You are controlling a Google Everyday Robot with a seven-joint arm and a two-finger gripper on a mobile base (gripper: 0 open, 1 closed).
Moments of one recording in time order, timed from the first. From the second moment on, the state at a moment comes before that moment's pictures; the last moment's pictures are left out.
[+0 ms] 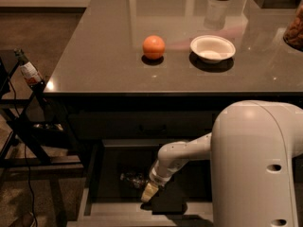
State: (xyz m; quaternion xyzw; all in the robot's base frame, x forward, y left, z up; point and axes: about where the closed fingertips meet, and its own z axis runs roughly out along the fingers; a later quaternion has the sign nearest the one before) arm 0.496 0.000 0.369 -0.56 0.81 0.16 0.11
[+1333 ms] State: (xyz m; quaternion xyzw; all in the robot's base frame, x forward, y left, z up) arm 0.496 0.000 0.369 -0.56 0.81 0.16 0.11
